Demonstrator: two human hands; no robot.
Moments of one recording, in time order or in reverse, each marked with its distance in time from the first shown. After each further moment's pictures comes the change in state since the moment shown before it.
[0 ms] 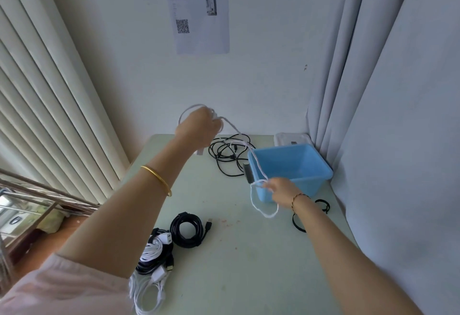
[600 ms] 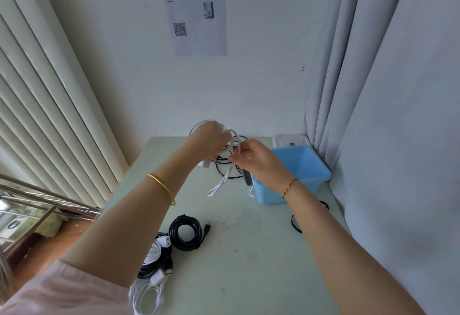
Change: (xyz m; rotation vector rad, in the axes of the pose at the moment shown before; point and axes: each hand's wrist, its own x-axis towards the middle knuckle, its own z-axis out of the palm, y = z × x) left_hand -0.004 0.004 0.020 -0.106 -0.105 -0.004; right_hand -0.028 -0.076 -0.047 0.771 0.196 -0.383
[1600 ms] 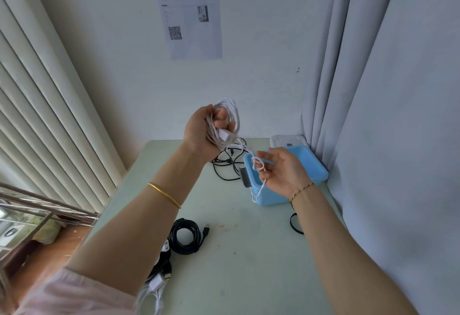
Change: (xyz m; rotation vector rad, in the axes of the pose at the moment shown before) left_hand -0.005 0.021 -0.005 -1.824 -0.265 -0.165; right_hand -0.001 0.032 -0.029 1.073 0.188 0.500
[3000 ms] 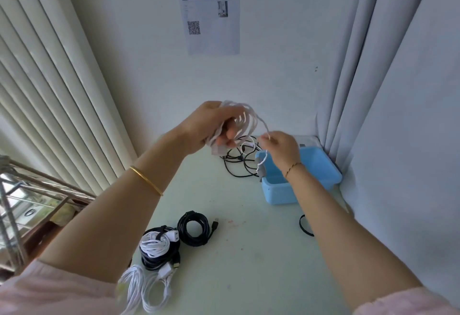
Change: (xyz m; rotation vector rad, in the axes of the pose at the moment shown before) left_hand -0.040 0.030 0.007 1.114 -0.086 0.183; right_hand 0.031 -0.003 0.032 -1.177 0.223 -0.689
